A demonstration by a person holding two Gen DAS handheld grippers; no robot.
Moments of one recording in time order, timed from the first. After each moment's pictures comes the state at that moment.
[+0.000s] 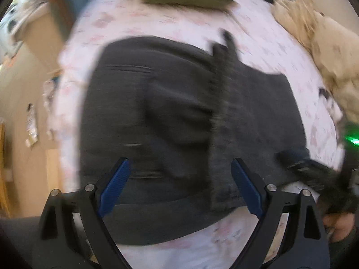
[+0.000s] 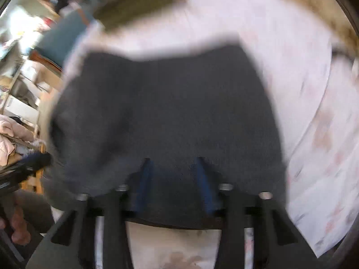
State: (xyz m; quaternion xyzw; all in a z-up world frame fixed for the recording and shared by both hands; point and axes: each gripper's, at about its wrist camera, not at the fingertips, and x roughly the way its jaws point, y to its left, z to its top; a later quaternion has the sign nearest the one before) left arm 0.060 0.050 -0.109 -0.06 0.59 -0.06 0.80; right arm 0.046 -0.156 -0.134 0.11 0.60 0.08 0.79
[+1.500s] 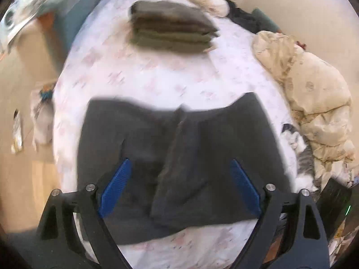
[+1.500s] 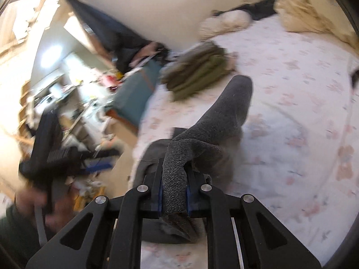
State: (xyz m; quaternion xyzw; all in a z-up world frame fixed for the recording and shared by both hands) left arm 0.098 0.060 0.015 -0.13 0.53 -0.10 0.83; right arm 0.011 -0.159 -0.018 0.24 0.37 0.24 0.86
